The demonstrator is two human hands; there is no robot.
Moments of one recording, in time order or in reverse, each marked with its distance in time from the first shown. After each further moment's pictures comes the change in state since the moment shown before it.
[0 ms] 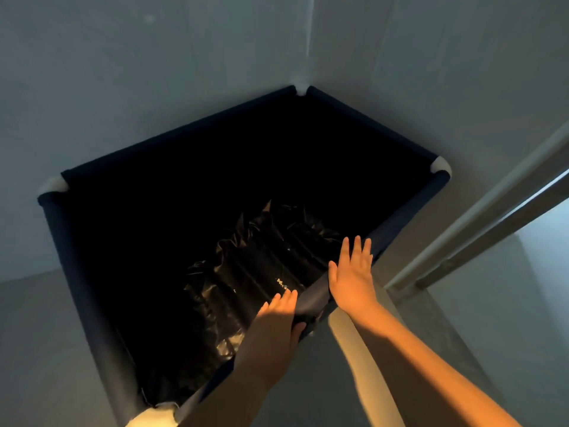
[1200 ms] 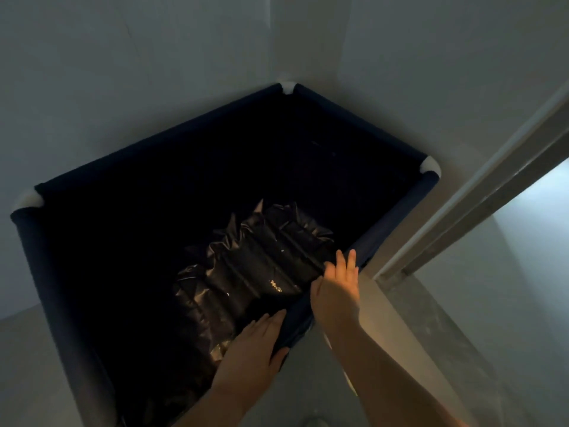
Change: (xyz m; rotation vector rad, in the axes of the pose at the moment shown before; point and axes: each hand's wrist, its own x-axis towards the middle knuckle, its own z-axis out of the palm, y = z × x) left_hand 0.035 -0.032 -0.030 0.076 -0.191 0.137; right_hand 0.012 -0.030 0.003 0.082 0.187 0.129
